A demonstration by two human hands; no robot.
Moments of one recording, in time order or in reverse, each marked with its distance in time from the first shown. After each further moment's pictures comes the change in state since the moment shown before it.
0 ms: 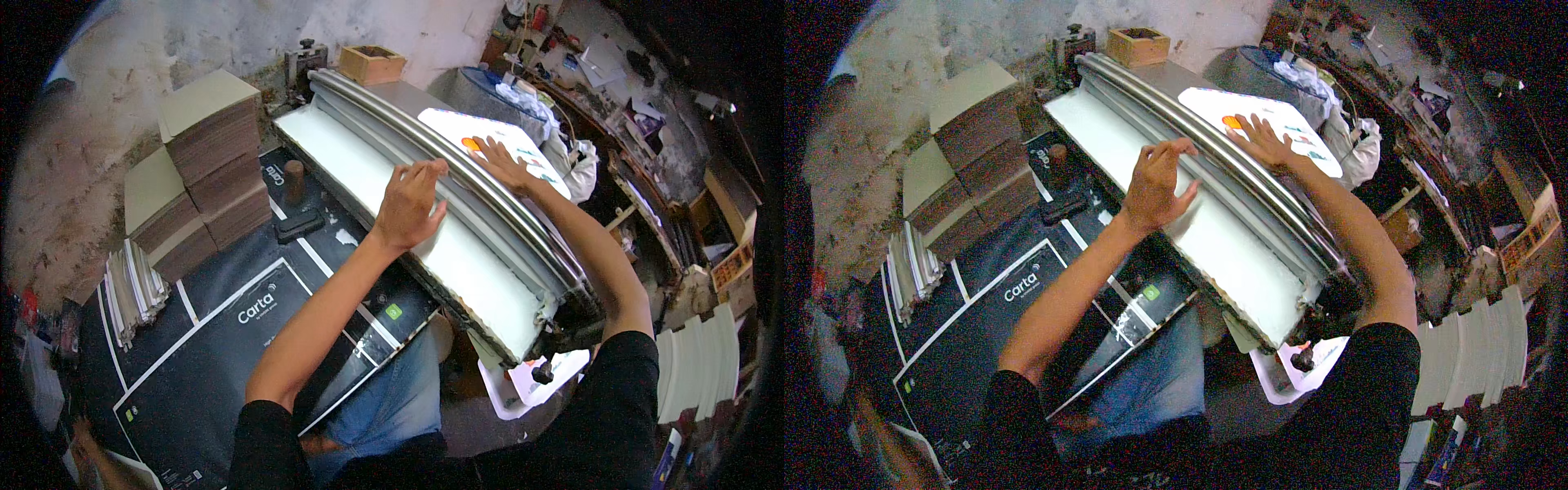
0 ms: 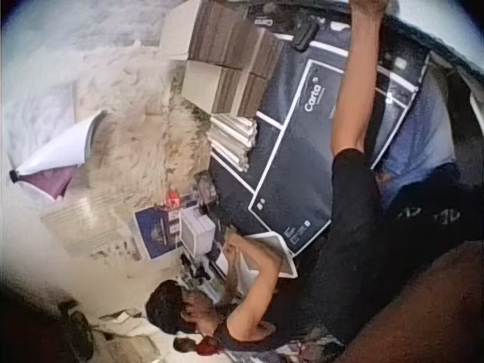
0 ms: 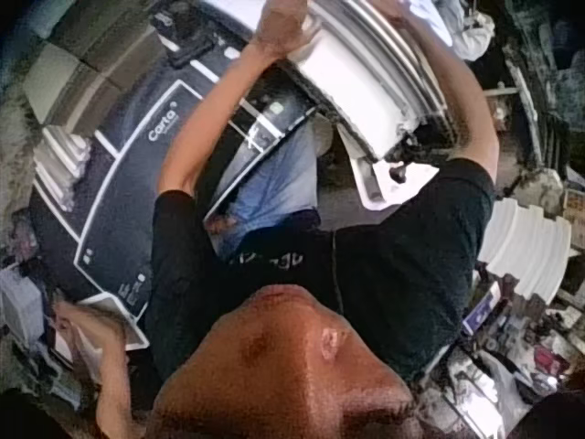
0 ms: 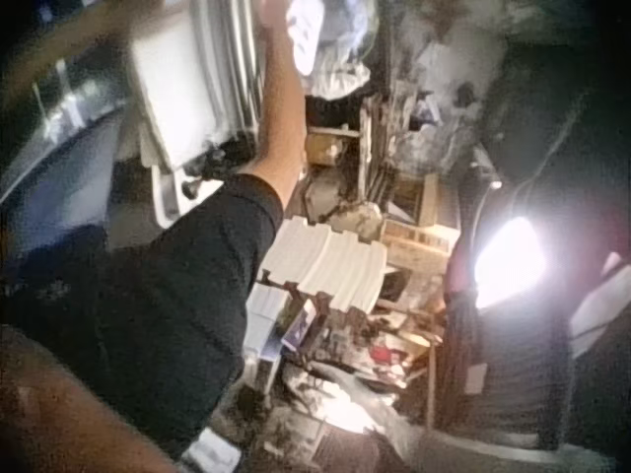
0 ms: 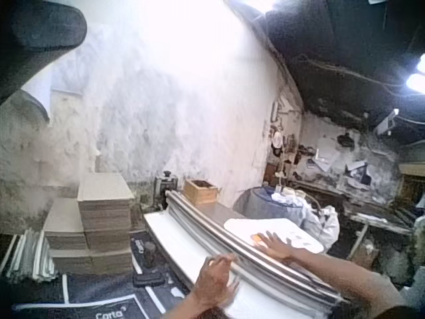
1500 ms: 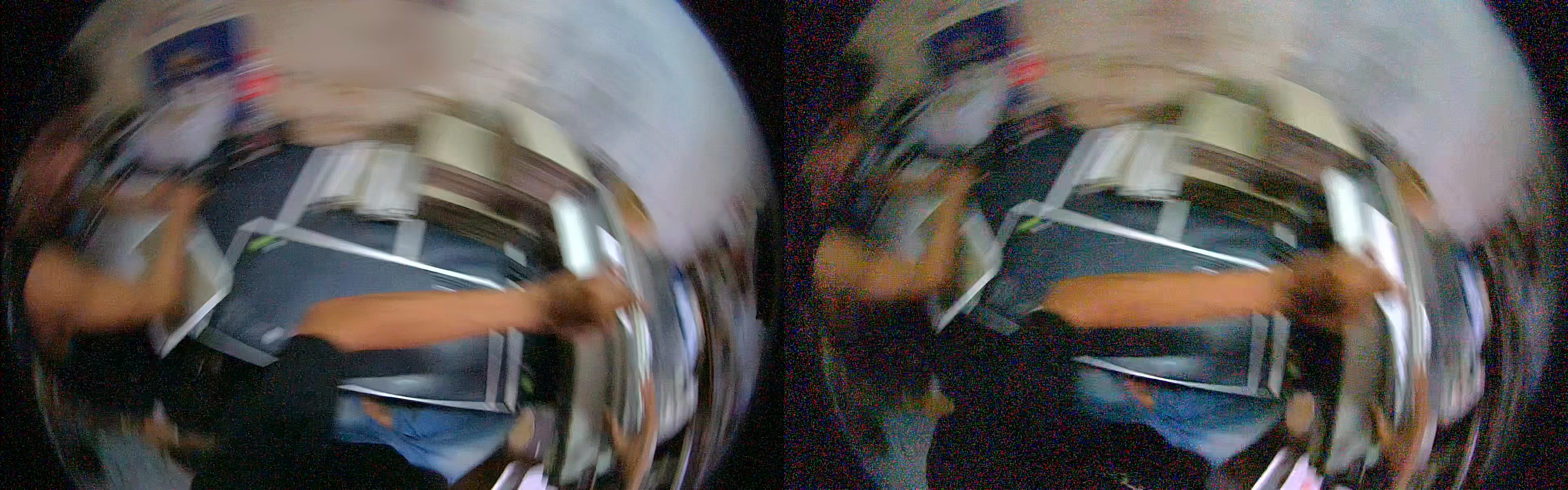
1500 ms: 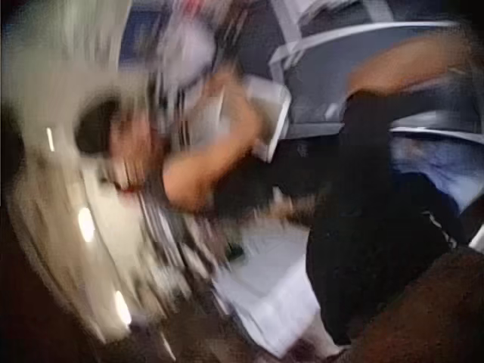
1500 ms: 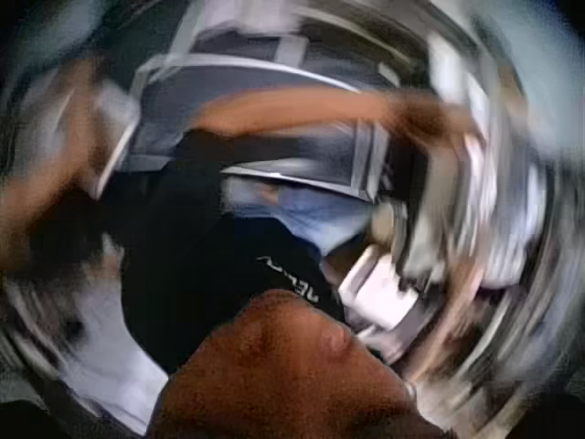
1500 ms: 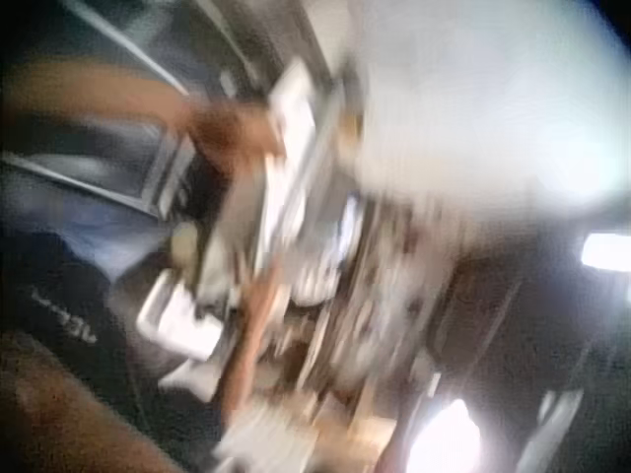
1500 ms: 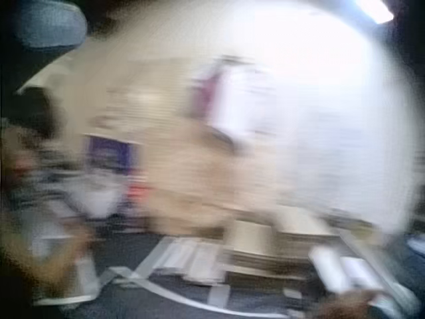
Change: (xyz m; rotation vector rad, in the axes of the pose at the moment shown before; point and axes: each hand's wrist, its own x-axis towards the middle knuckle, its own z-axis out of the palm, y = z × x) left_hand -0.014 0.032 -0.168 0.191 0.067 0.144; right_hand -0.232 -0.081 -0.018 0.016 0.504 -0.566
